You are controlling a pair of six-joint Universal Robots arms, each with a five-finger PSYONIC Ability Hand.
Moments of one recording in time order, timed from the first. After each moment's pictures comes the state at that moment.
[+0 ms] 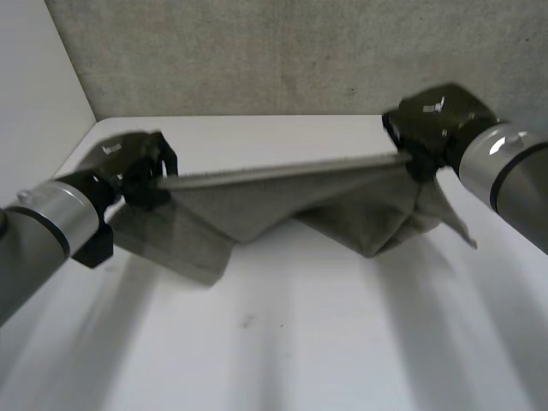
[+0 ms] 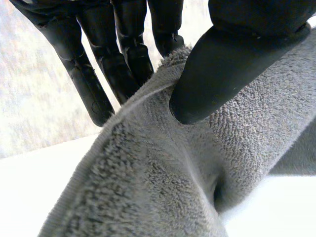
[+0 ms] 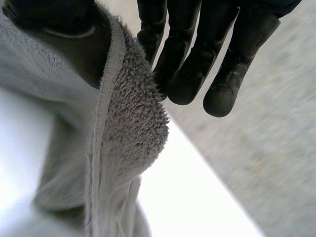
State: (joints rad) left arm 4.42 -1.68 -1.61 3.09 -1.37 3.07; right arm 2.00 -1.33 1.21 0.37 1.50 2.61; left_hand 1.20 1.22 1.22 1.22 1.03; right_hand 1.34 1.34 1.34 1.34 1.17
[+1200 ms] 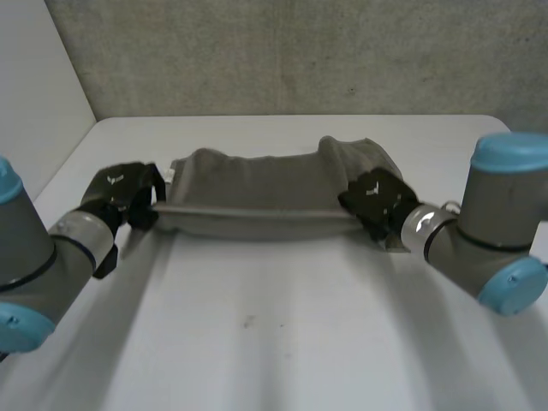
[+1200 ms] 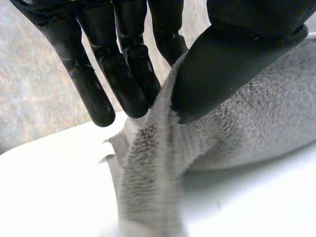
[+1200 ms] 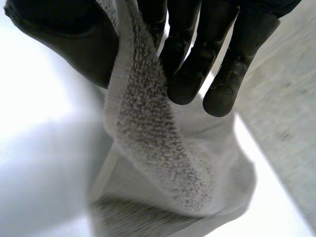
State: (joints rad) left arm 4.48 -1.86 -1.73 3.39 -1.42 3.18; right arm 1.94 -0.97 1.34 -0.02 1.22 2.42; left_hand 1.21 1.22 1.22 1.22 1.04; right_hand 1.34 1.33 1.34 1.34 1.18
